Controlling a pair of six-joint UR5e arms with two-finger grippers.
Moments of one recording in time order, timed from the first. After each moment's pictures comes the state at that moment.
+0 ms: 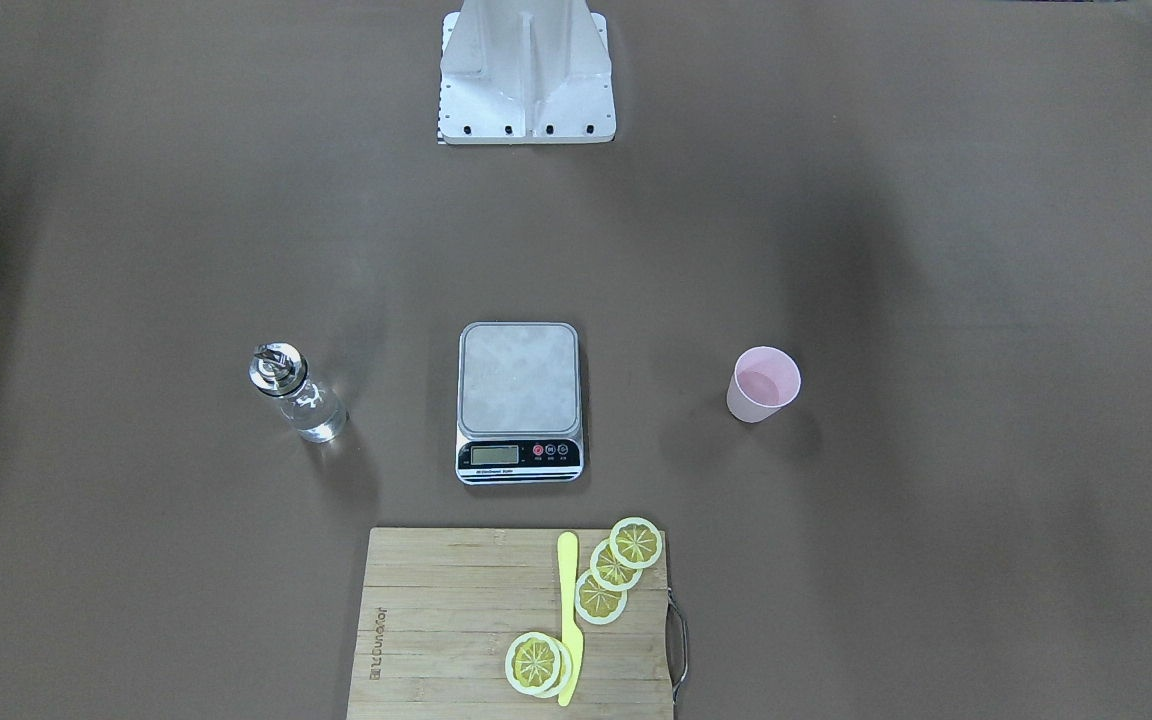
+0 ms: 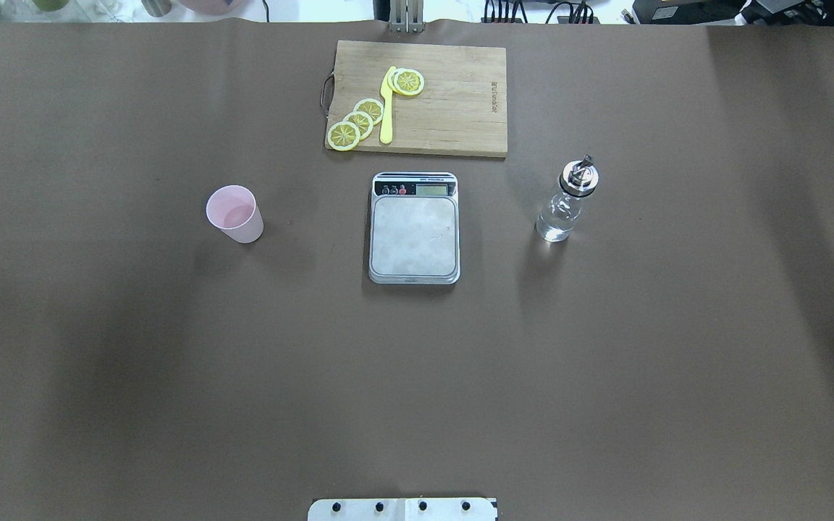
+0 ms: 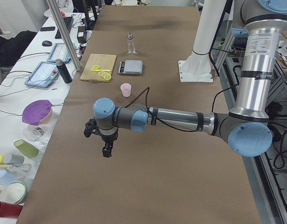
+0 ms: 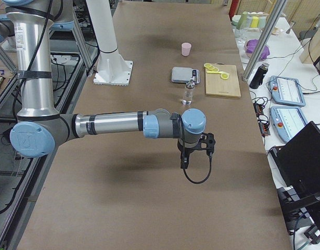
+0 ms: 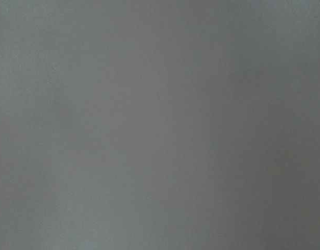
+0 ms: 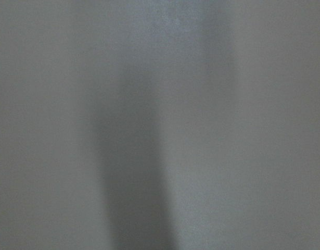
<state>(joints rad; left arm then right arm) -1.49 -1.66 -1.59 -1.63 -2.29 -0.03 1.54 -1.56 1.68 -1.64 2.42 0.12</state>
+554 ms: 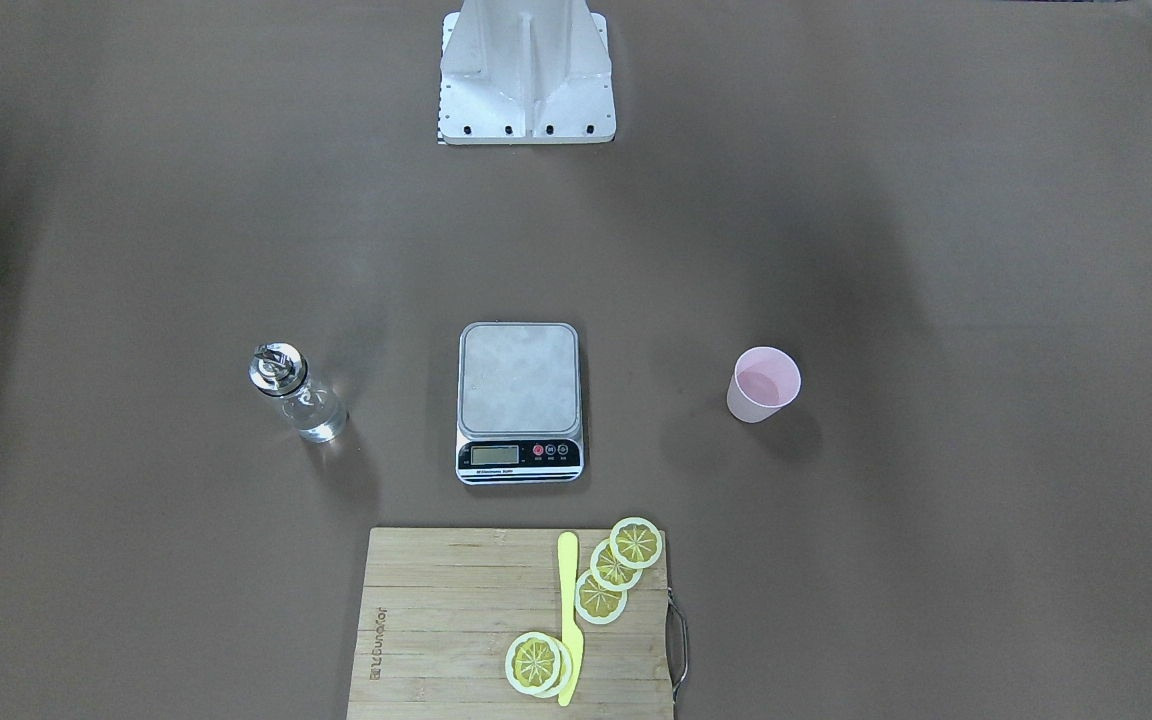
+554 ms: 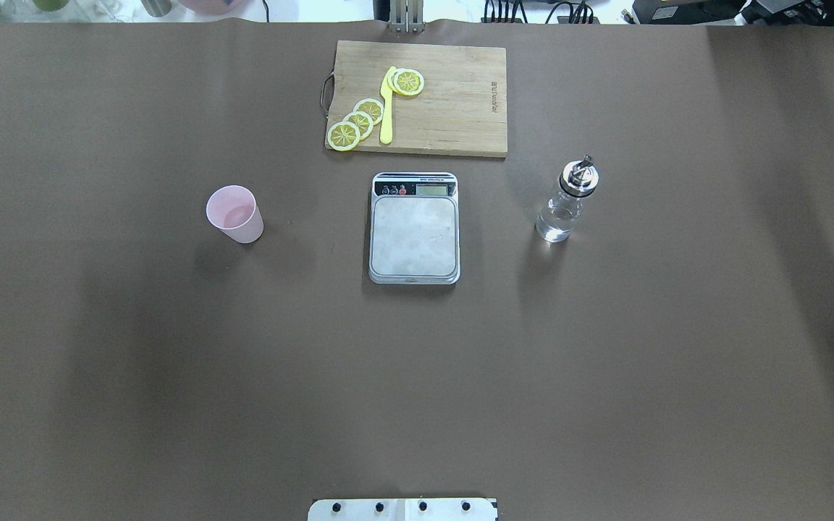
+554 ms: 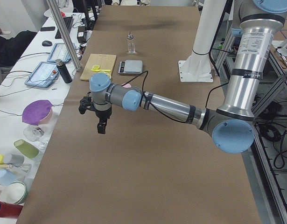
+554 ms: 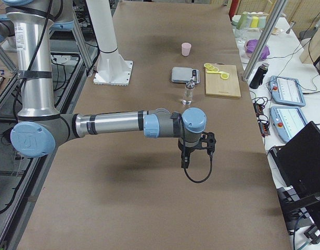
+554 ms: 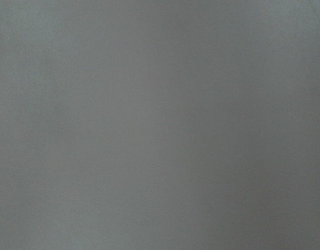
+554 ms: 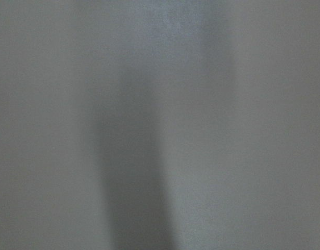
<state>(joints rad) -1.37 -1.77 -1.69 -1.60 -2.30 -0.34 1.54 -1.56 1.68 -1.63 2.42 0.12</state>
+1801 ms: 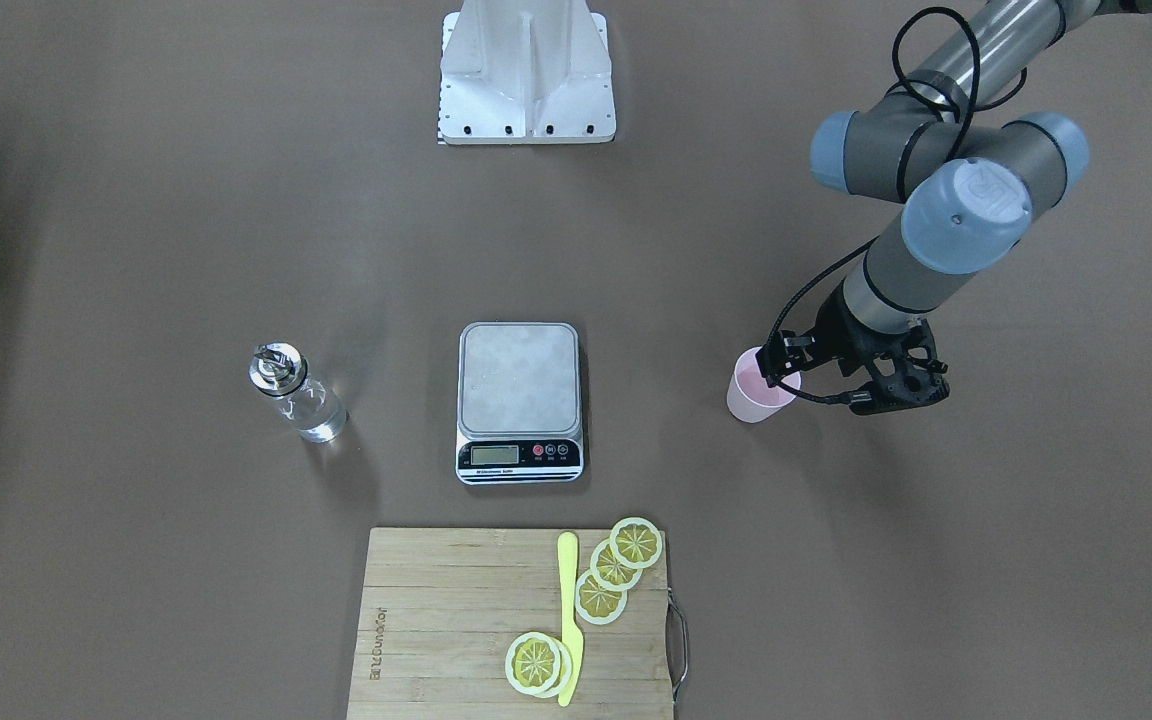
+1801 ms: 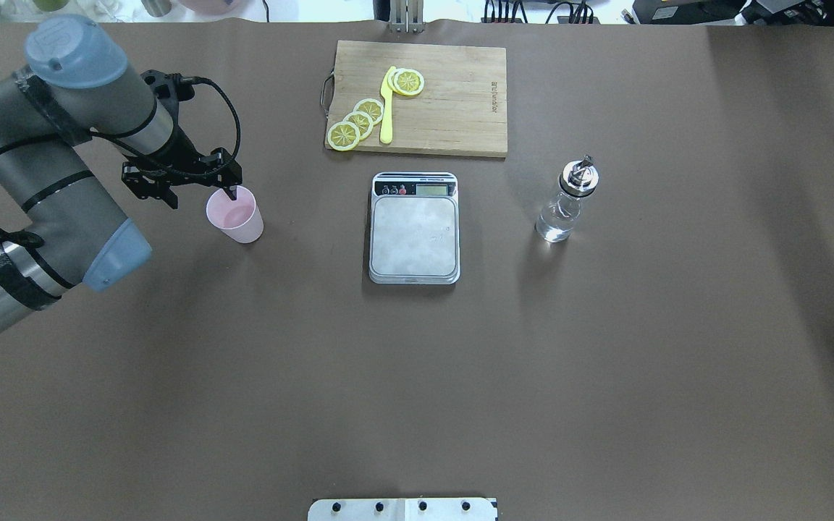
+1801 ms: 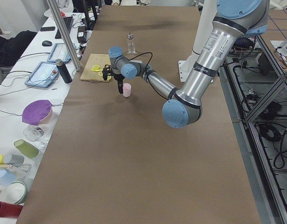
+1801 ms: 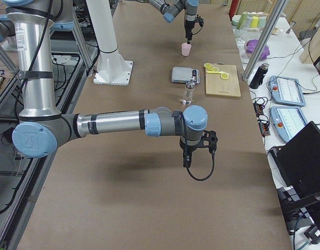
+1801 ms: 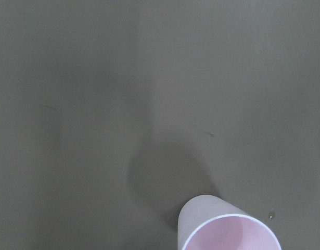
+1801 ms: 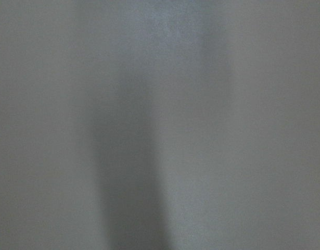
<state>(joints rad) -0.85 -2.07 -1.57 -1.71 -2.16 -1.06 1.54 -1.54 1.68 -1.63 2.40 0.13</state>
